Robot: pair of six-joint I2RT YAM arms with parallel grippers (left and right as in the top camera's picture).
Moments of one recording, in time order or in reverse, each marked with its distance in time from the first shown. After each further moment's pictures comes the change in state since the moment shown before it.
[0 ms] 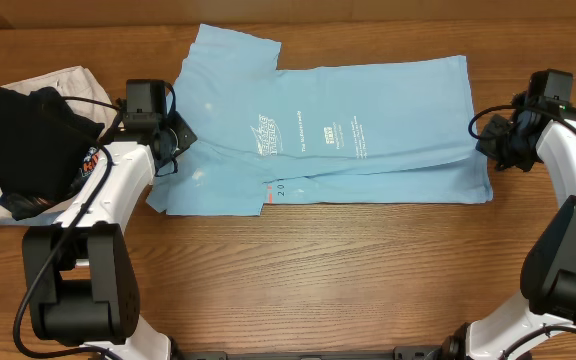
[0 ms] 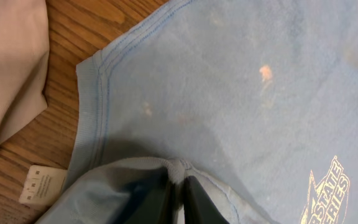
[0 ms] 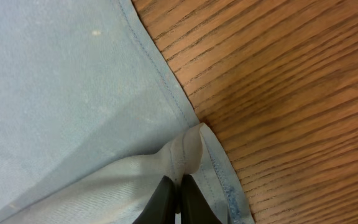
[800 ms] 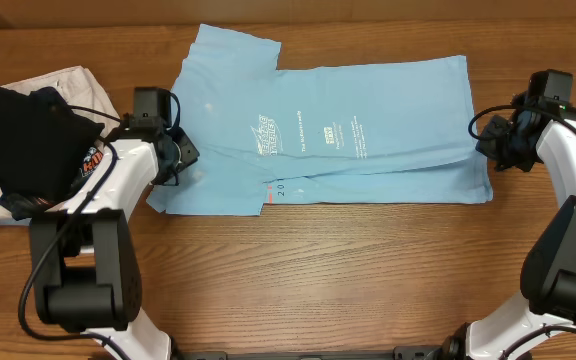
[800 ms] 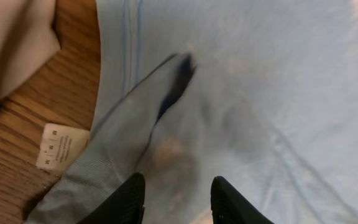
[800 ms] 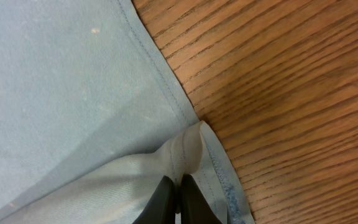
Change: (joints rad) left arm 0.000 0.071 0.000 -0.122 -0.006 0.024; right arm 0.000 0.000 0.000 -0.005 0.000 0.000
